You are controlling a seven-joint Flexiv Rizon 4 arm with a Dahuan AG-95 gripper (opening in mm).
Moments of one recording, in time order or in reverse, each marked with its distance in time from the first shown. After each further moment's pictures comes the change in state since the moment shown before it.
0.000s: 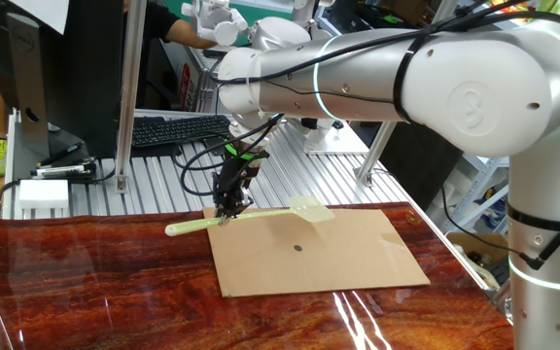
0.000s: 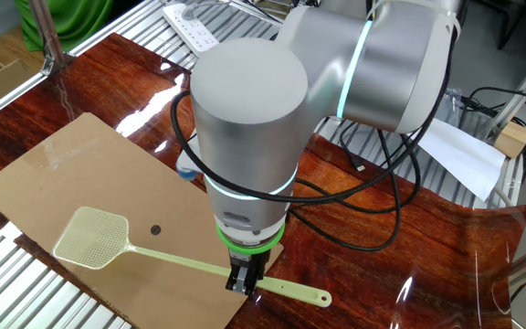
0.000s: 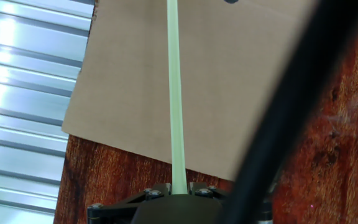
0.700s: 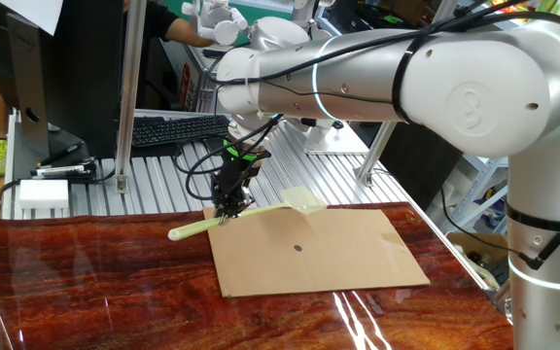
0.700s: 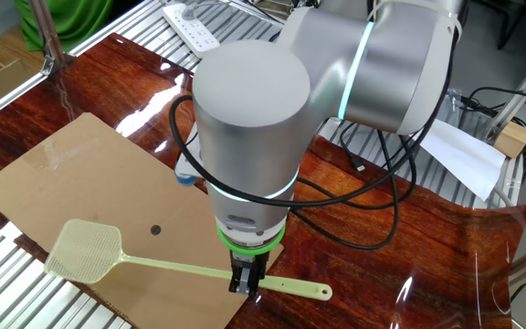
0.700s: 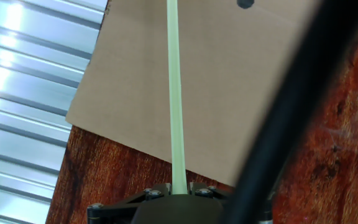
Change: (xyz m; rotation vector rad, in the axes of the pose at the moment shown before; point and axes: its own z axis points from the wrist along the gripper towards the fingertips) arm 0.000 0.001 0.001 -0.005 0.001 -0.125
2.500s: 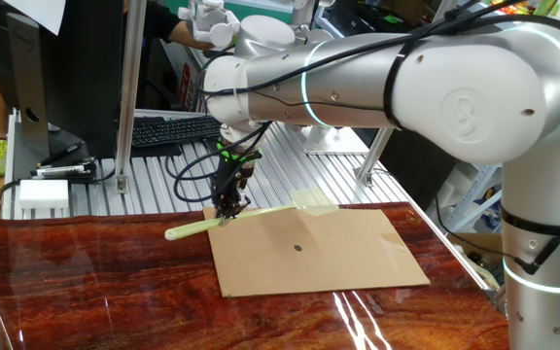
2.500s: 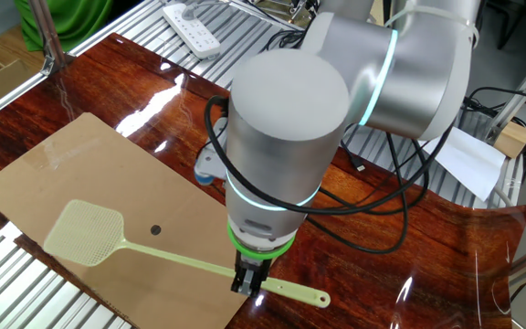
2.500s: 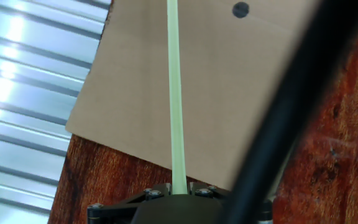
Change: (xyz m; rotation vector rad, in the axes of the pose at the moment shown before) arm -0.001 0.001 0.001 0.017 -0.068 0.146
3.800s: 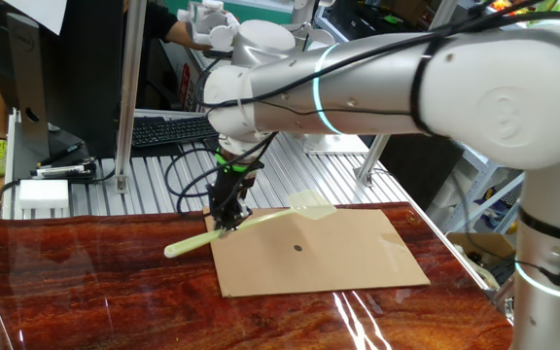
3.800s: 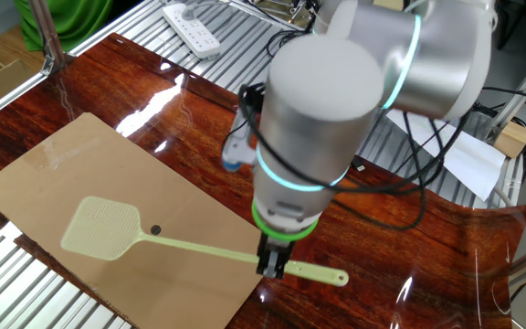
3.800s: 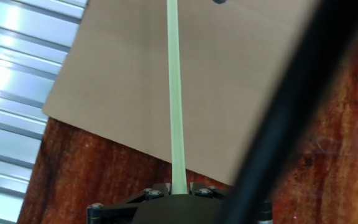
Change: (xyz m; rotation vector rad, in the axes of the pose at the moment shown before) arm 0.023 -0.046 -0.008 0.010 -0.016 -0.094
